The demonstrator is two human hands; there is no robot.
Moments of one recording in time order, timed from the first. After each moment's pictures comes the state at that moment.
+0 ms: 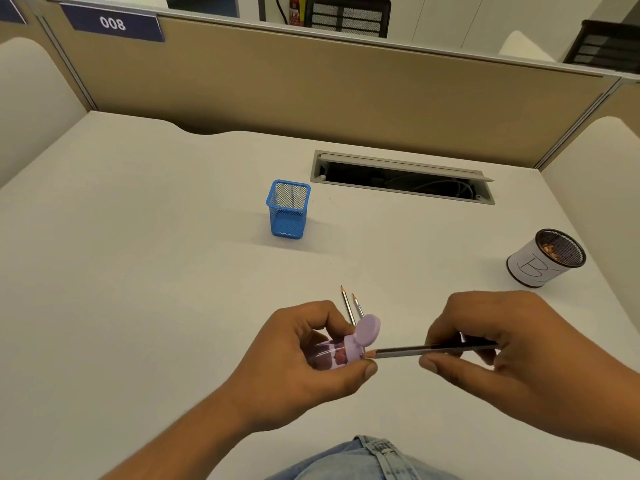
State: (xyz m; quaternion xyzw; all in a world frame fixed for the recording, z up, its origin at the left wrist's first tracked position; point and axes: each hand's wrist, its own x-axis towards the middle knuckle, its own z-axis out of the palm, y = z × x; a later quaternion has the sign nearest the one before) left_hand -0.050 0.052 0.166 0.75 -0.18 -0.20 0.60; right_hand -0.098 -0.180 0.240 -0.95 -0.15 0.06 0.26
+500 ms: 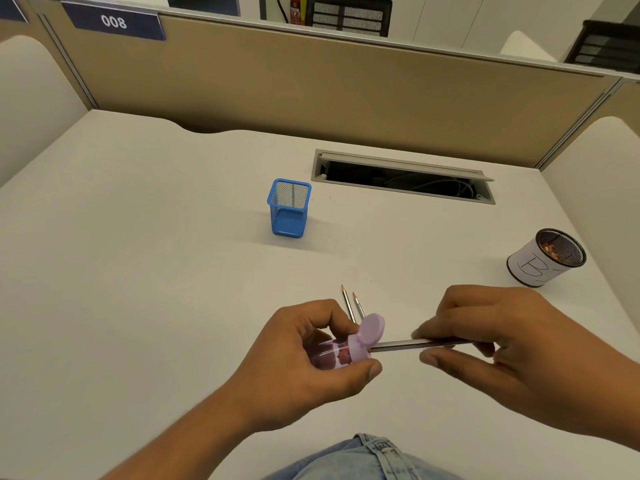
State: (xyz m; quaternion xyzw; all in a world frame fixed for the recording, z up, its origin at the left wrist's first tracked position) left_hand -0.053 0.050 0.173 0.75 -0.18 -0.20 0.61; right_hand -0.094 -0.184 0.239 -0.96 -0.21 0.06 0.20
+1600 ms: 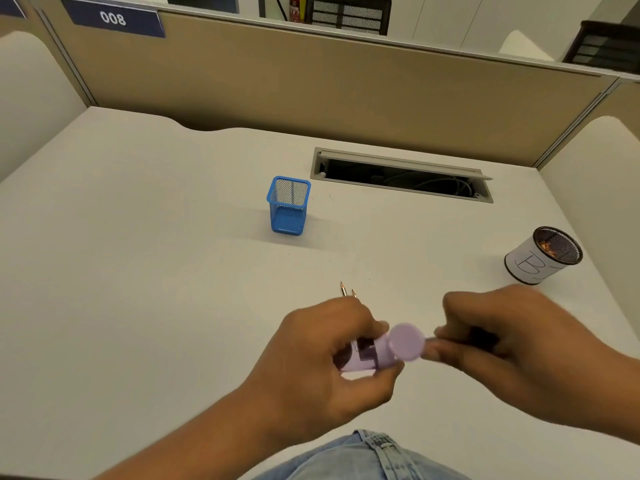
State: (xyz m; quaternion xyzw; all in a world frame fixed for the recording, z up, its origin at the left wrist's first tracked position) left_hand -0.060 0.037 0.178 0.80 -0.35 0.01 0.50; right_hand -0.095 -0.178 0.238 -0.96 -0.17 0.07 0.23
